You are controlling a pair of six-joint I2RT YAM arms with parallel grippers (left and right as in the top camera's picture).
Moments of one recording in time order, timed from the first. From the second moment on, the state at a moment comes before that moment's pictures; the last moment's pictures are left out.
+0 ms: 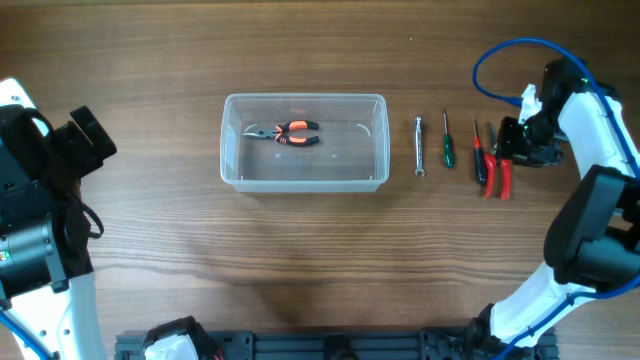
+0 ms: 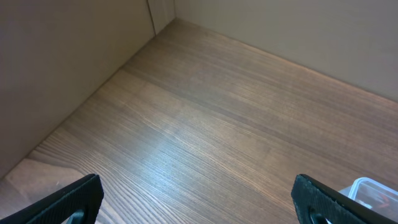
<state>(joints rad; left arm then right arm) 0.30 1.05 1.31 -0.86 -0.24 -0.13 -0.27 1.93 1.41 -1.01 -0.06 -0.02</state>
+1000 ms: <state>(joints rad) 0.30 1.05 1.31 -0.86 -0.24 -0.13 -0.27 1.87 1.28 -0.87 -0.12 -0.02</state>
